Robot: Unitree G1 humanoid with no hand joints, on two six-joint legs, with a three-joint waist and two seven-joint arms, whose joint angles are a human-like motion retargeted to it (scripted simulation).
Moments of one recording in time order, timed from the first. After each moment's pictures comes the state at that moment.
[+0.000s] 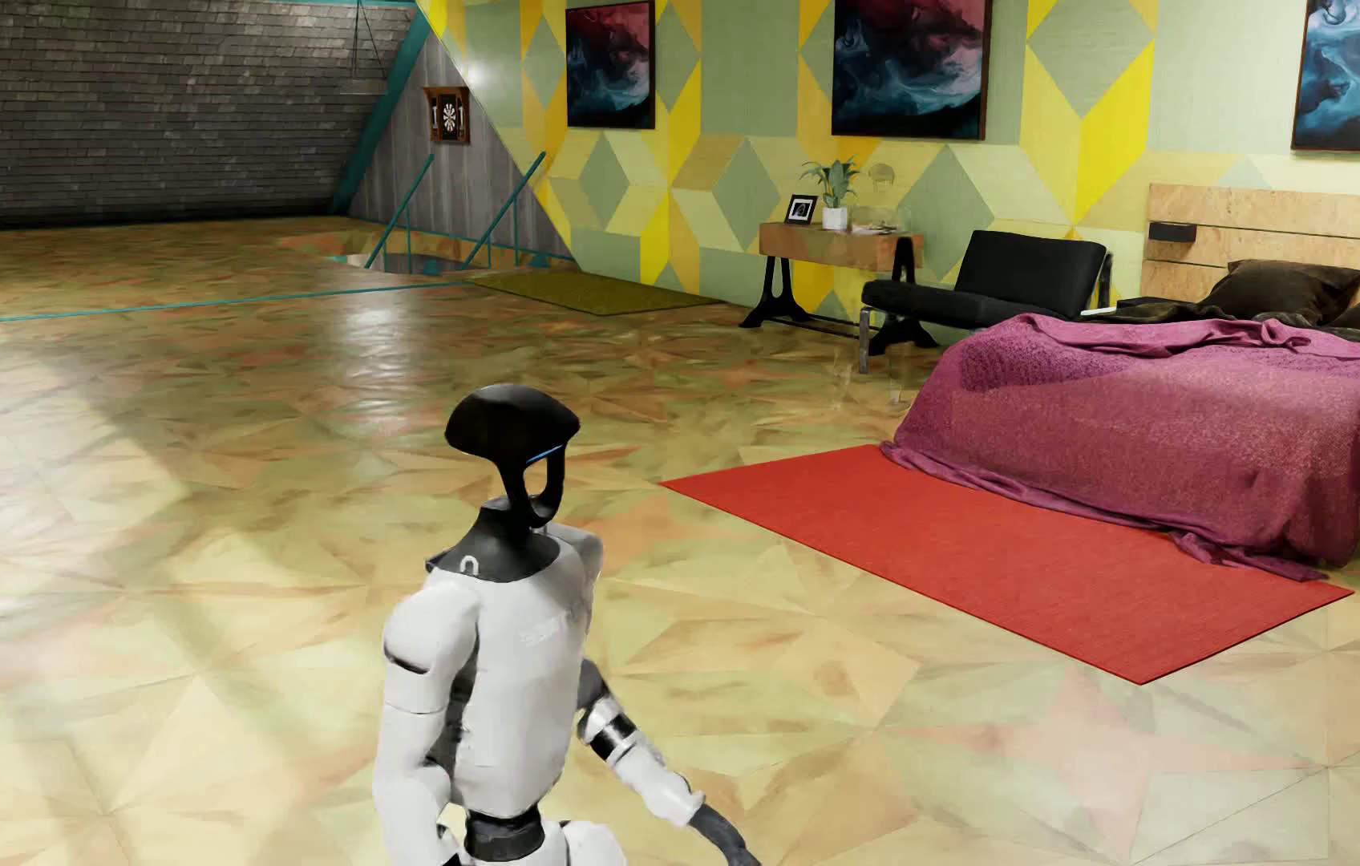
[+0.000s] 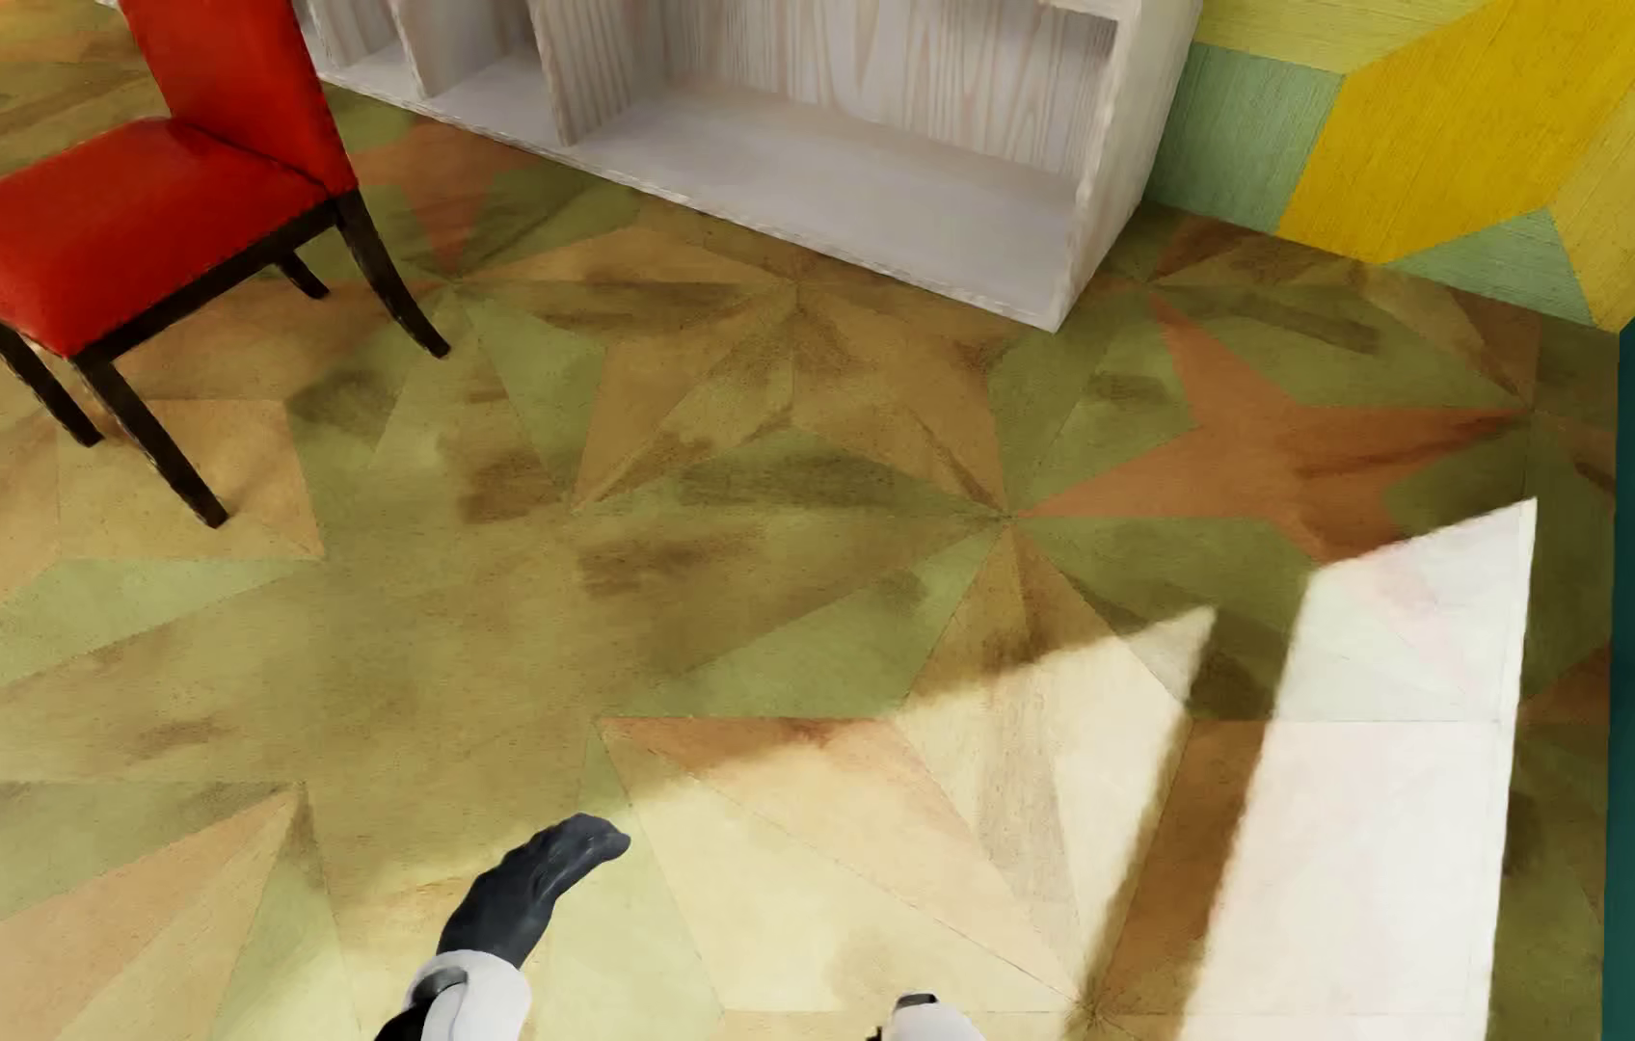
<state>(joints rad) -0.30 -0.51 -0.06 -0.15 -0.04 -0.04 0.09 0.10 0.09 1.09 0.71 0.08 0.12 -0.12 -0.05 0.11 -0.09 -0.24 0.09 -0.16 0.33 0.49 1.04 0.81 -0.99 0.00 0.06 0.15 0.09</state>
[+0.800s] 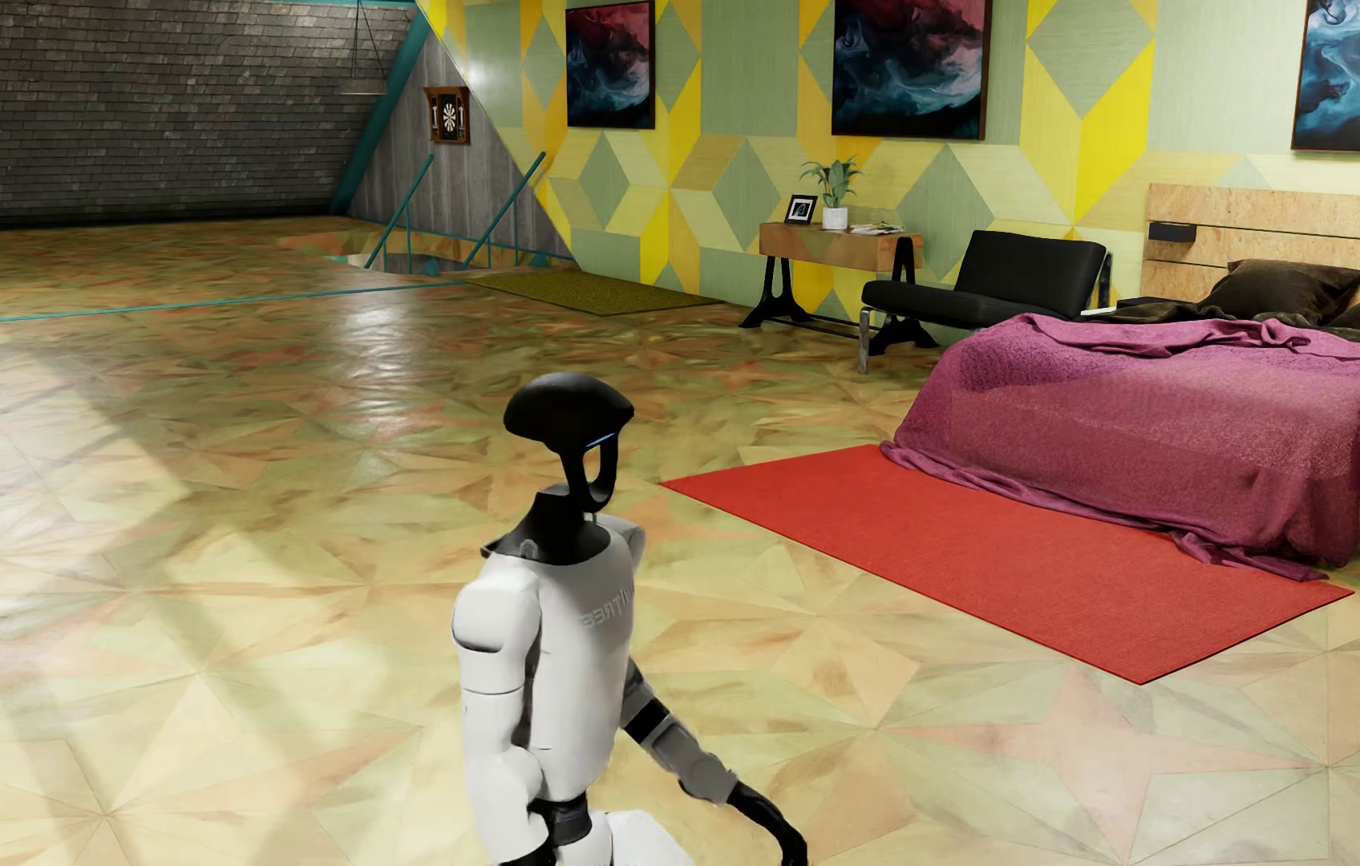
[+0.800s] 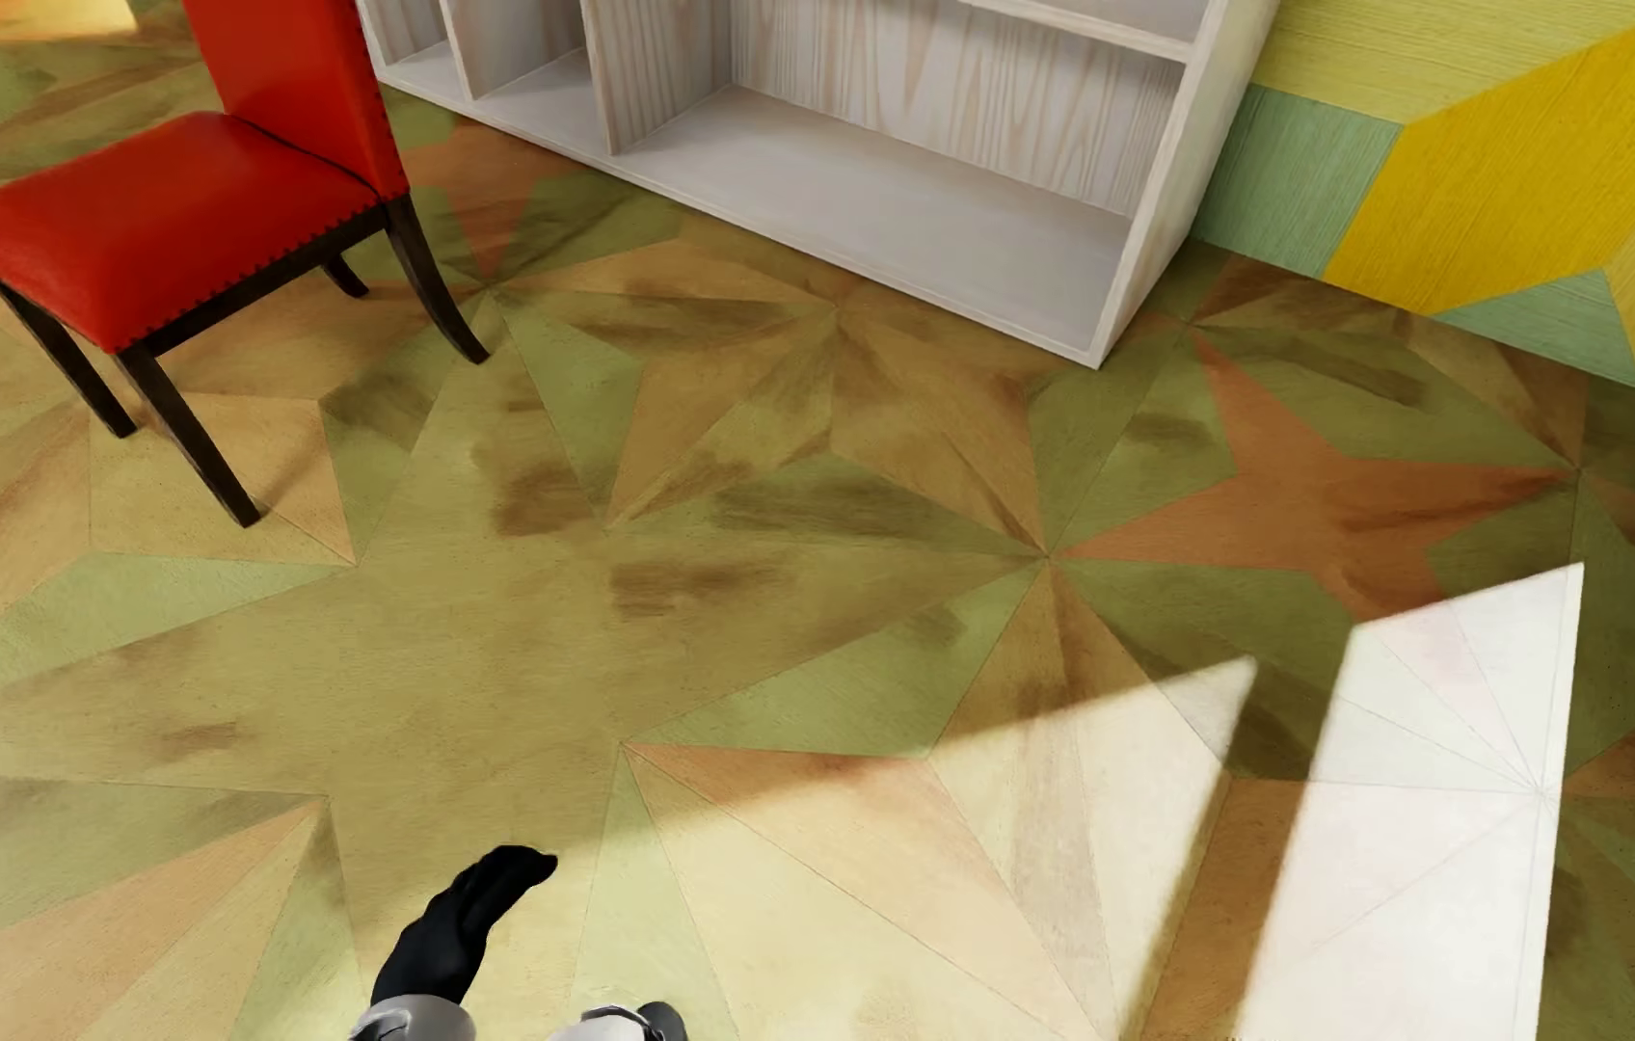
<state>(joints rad) -0.51 -0.20 0.00 0.14 0.10 -0.01 0.17 0.27 0.08 0.54 0.72 0.15 -0.05 0.13 -0.29 0.14 -0.04 -0.02 0.06 -0.11 0.17 0.46 1.15 0.70 -1.00 0.05 0.13 0.21 0.13</state>
